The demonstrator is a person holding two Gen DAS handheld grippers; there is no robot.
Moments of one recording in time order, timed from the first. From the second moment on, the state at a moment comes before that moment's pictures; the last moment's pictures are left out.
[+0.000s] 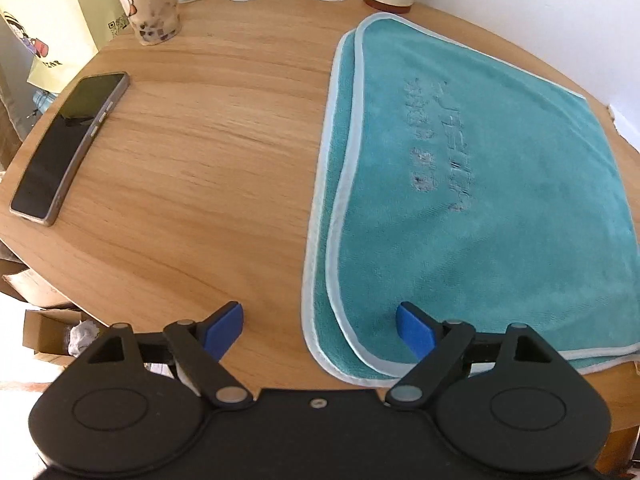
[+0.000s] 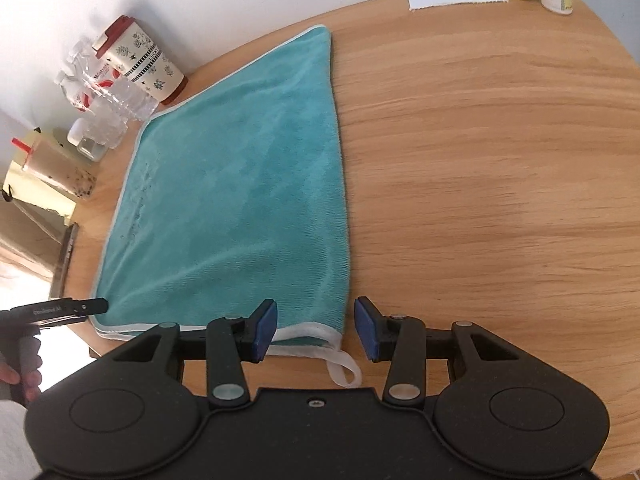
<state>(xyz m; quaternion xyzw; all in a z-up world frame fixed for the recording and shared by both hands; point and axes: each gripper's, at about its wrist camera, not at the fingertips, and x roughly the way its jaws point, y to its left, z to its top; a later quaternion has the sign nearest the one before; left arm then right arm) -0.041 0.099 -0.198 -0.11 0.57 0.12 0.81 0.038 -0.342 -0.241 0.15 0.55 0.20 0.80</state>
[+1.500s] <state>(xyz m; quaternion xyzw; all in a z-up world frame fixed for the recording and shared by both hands) 0.003 0.123 -0.131 -0.11 0.63 -0.06 0.76 0.002 -0.340 -0.165 0.23 0.56 0.16 0.78</state>
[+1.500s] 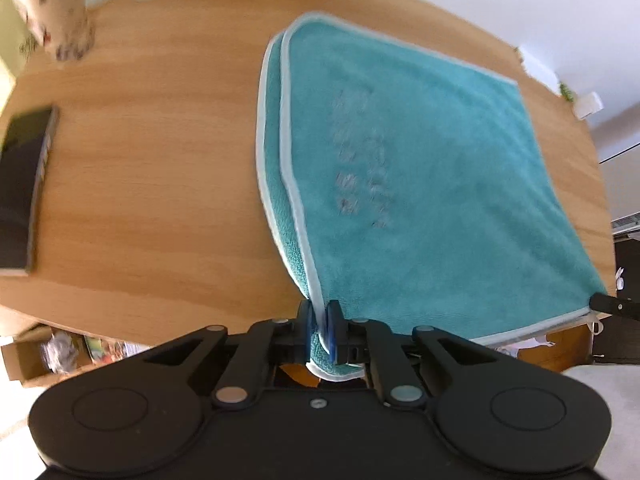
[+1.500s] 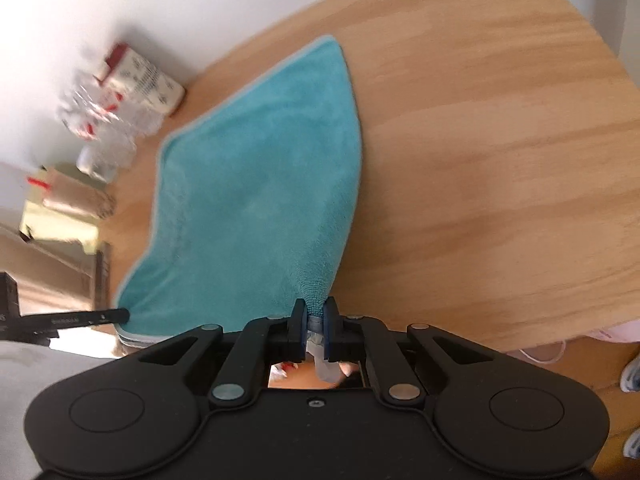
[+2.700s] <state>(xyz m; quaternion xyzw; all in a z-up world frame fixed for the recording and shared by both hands) 0.220 0.133 -0.172 -0.15 0.56 0.00 0.81 0.222 -0.315 -0.205 0.30 0.50 0.09 0.81</state>
